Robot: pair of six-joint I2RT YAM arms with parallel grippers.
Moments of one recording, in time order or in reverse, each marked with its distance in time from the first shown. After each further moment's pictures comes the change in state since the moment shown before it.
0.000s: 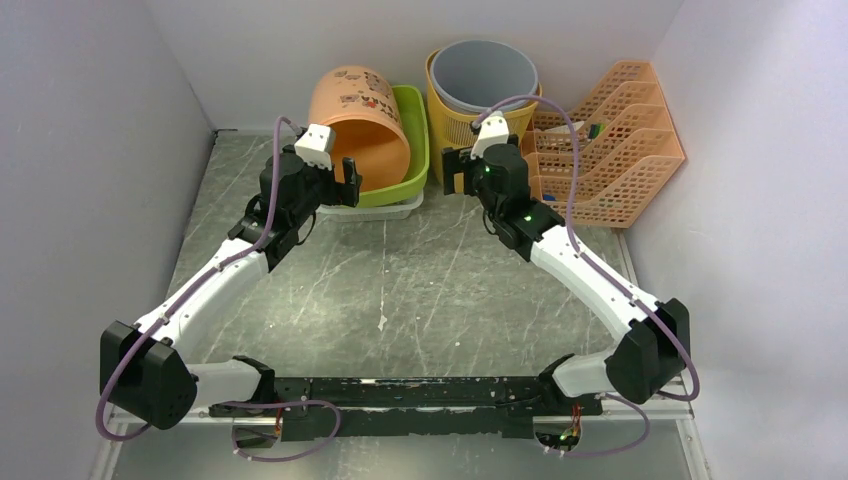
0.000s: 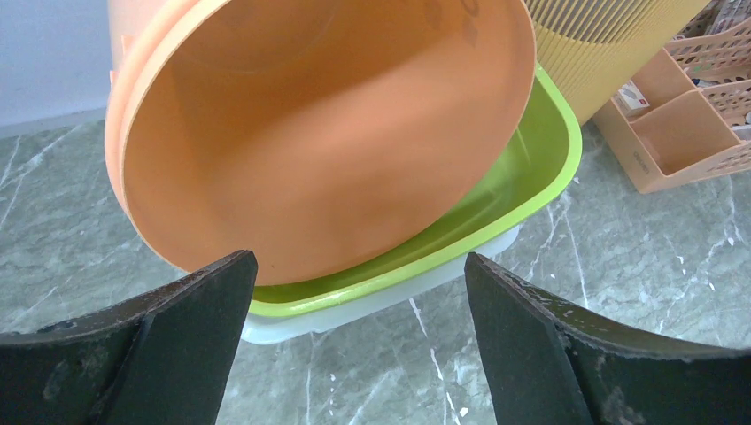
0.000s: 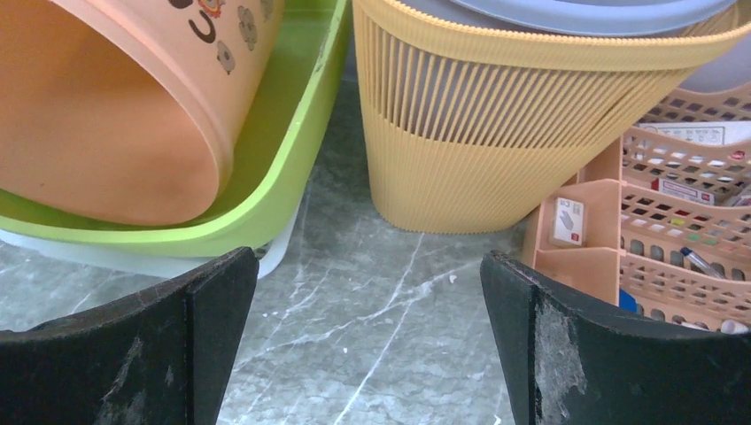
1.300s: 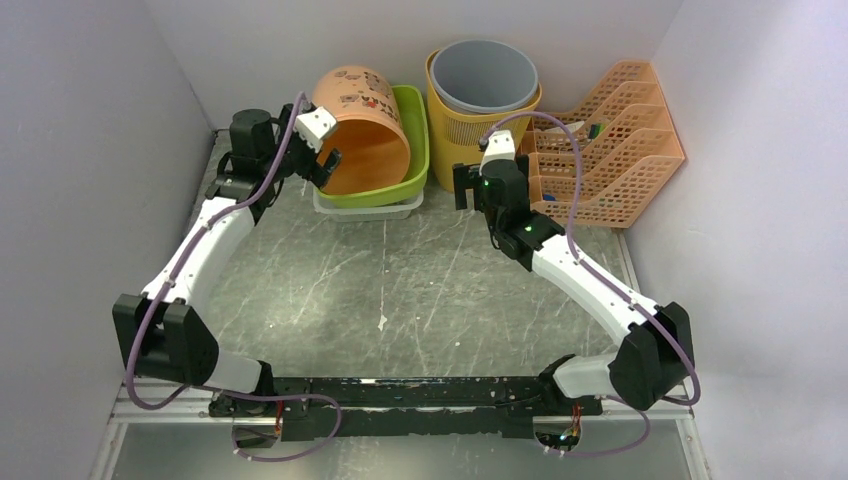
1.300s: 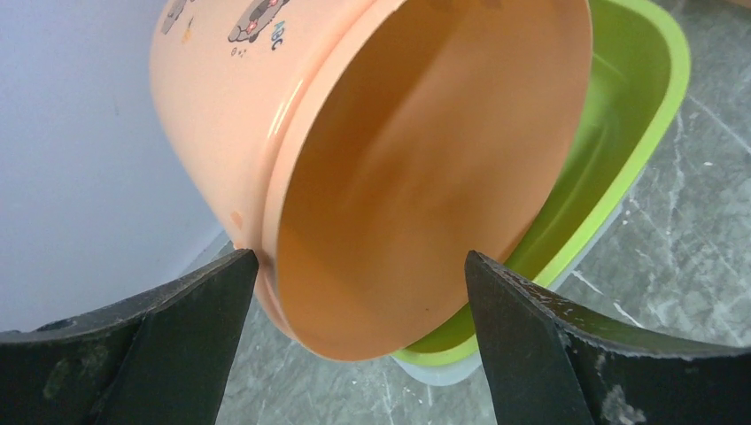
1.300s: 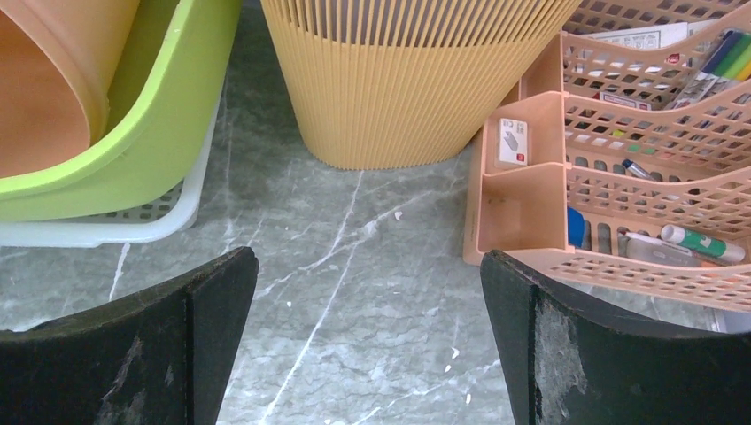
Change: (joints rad) left arm 0.246 0.165 0.279 -0.192 0.463 0.600; right arm -0.012 -0.041 -0.119 -0.040 0.149 0.025
